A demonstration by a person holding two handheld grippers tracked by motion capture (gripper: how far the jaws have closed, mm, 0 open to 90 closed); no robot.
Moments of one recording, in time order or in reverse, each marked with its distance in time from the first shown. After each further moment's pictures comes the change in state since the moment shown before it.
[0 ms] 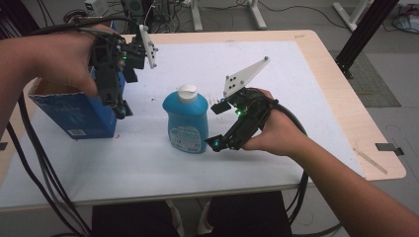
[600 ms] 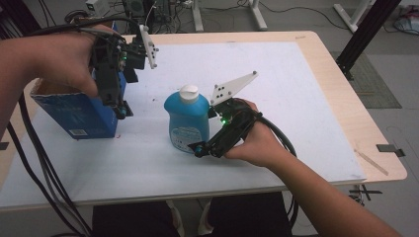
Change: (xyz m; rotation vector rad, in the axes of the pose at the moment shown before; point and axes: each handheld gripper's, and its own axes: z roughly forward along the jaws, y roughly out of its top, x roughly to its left) left arm -0.001 -0.002 -0.001 -0.006 0.002 -0.005; right arm 0.008 -0.003 0.035 -0.110 0.008 0.041
